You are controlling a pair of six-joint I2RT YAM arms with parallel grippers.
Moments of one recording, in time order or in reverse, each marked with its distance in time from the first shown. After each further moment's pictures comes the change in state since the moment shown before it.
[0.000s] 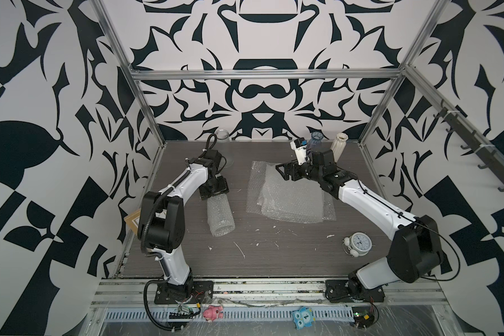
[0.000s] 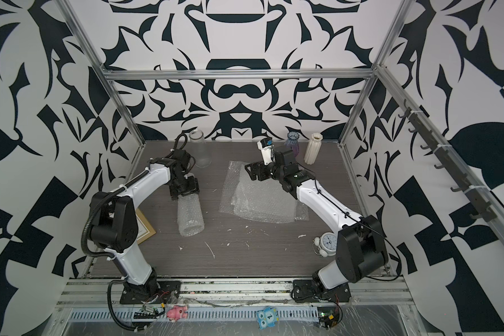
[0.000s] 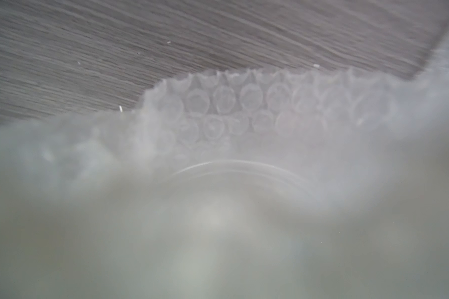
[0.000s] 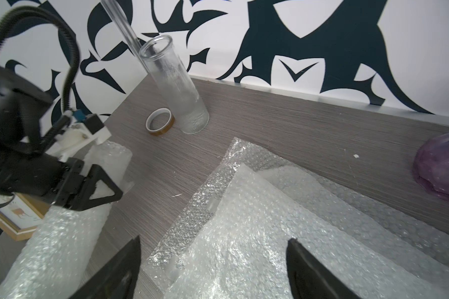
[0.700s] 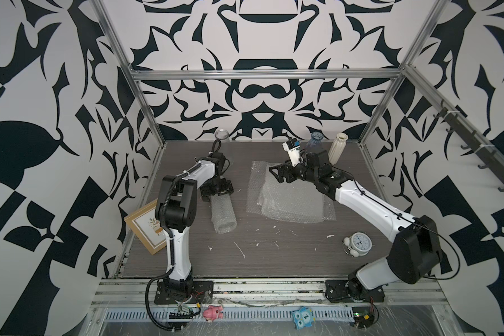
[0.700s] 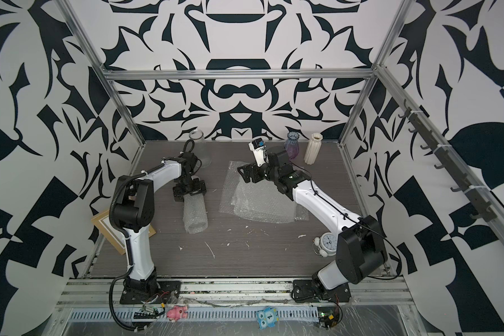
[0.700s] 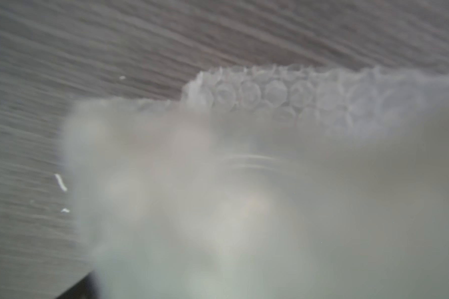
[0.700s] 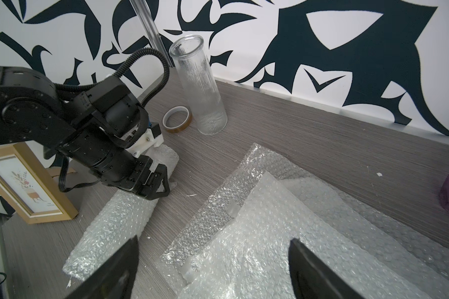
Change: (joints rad) left arm 0.041 0.304 0.119 0.039 -0.011 0.000; right arm 0.099 0.000 0.034 -0.015 0.015 -0.050
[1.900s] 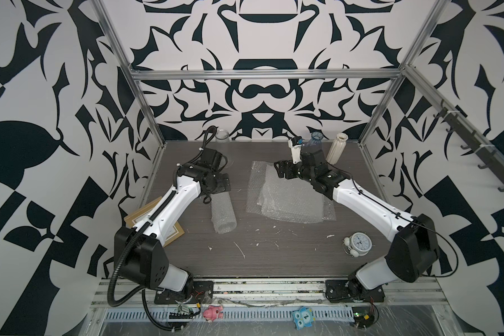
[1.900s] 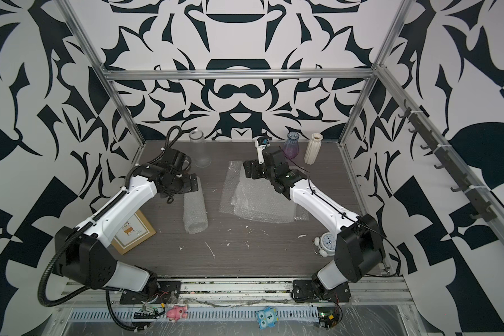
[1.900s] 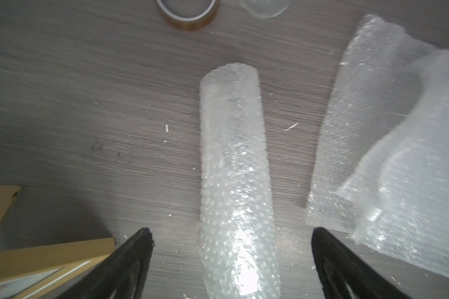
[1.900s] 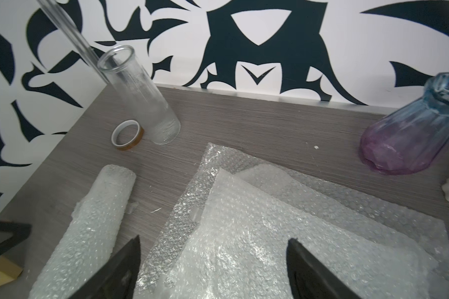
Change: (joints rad) left arm -0.101 -0.552 -0.188 -0.035 -0.171 0.017; right arm 0.018 0.008 0.040 -0.060 0.249 0.110
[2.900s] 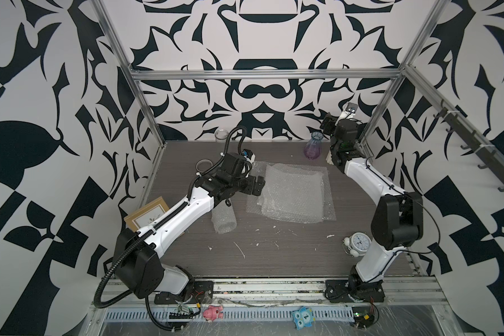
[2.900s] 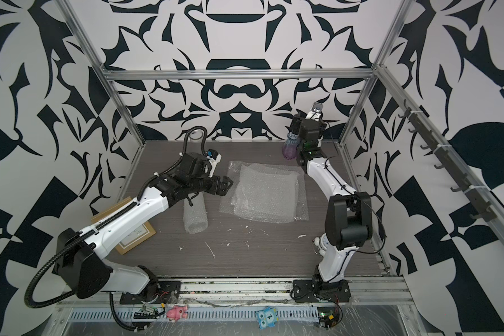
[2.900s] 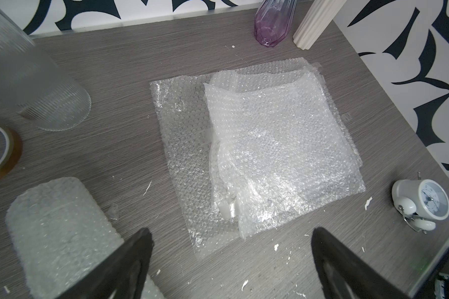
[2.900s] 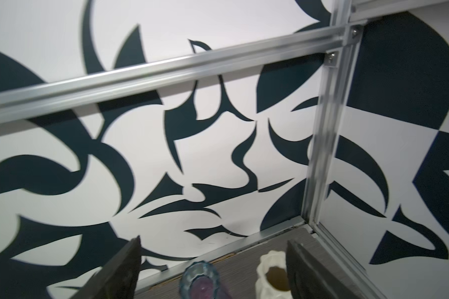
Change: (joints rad) left arm -0.279 -0.077 -0.079 0.456 0.203 0.274; right arm -0.303 0.224 0.186 0.530 0.449 -0.063
